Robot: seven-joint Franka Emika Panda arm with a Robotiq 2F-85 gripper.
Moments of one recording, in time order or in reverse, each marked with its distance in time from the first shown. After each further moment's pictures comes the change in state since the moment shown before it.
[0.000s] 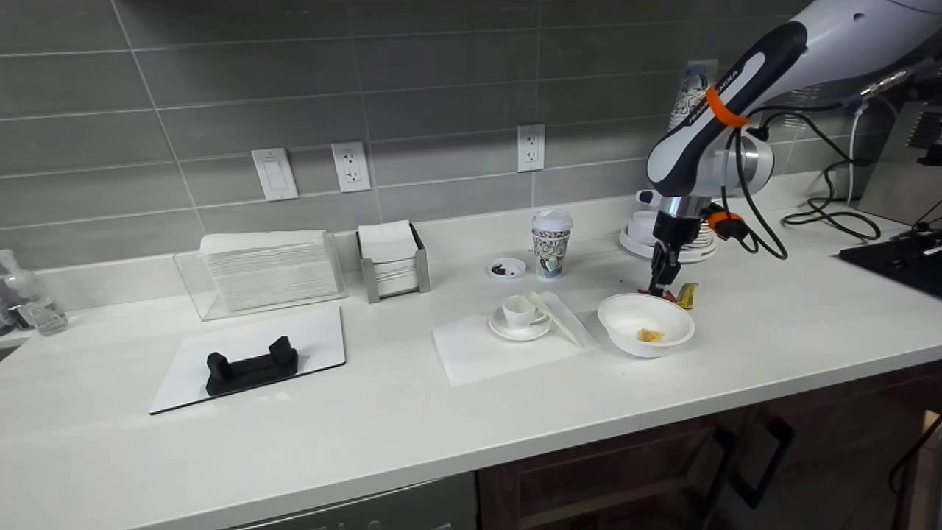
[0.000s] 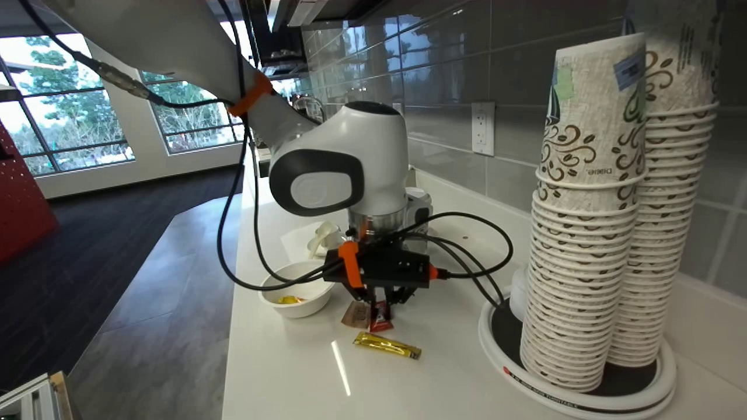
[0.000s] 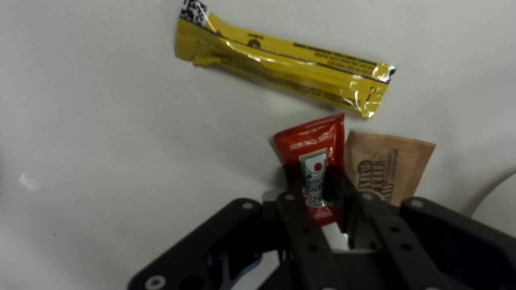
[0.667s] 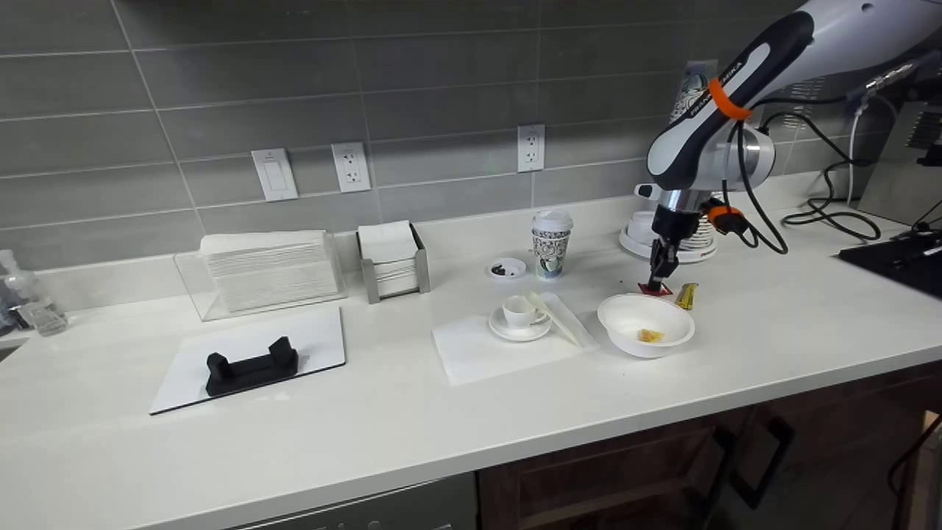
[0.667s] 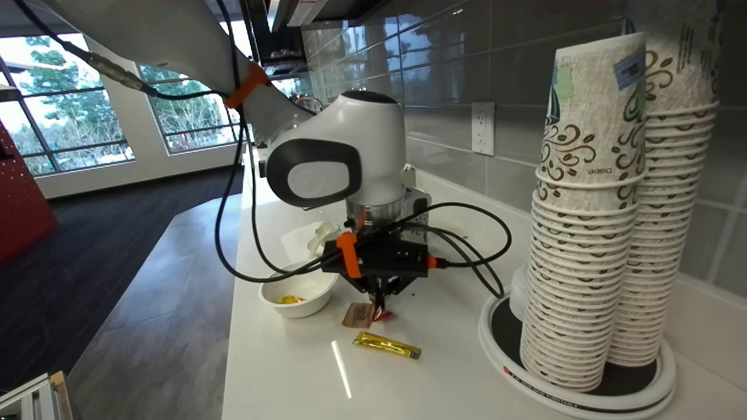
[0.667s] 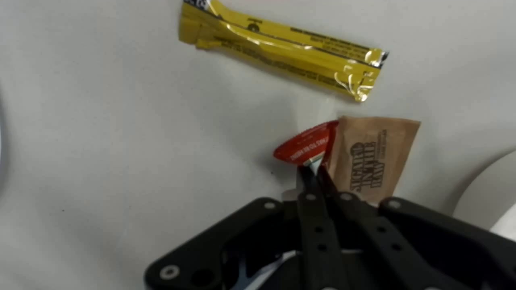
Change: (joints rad) arm 0.000 -0.029 0.006 -0.004 0.000 -0.014 0.000
